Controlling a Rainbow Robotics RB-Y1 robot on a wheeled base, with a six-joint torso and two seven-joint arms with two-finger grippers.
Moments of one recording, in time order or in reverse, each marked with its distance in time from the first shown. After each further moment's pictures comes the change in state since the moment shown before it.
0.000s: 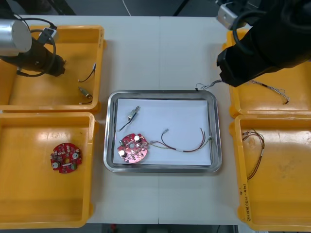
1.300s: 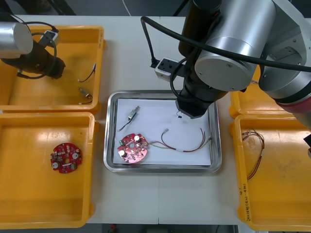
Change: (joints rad) right arm -0.078 0.192 0.390 0.155 0.328 -0.025 0.405; left arm -0.010 -0.009 0.003 0.043 0.005 0.008 -0.053
